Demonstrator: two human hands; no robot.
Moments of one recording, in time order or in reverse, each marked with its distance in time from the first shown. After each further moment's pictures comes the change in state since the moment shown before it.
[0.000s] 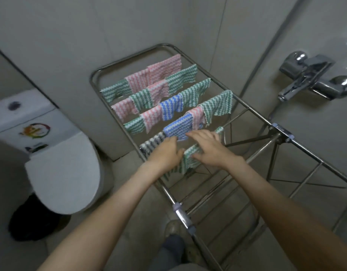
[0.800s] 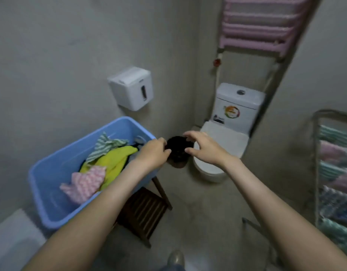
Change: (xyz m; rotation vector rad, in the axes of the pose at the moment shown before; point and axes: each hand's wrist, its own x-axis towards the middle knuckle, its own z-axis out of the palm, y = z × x) left_hand -0.455 -0.173 -0.023 -0.140 0.678 -1.064; right_hand -0.048 -0.438 0.094 0.178 -0.392 -1.030
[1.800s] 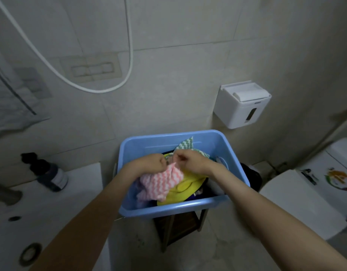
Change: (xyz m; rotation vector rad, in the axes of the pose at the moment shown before) left_hand -0.044 -0.246 -0.052 -0.340 -0.142 -0.465; right_hand 0.183 -0.186 0.173 0.152 -0.697 -0.413
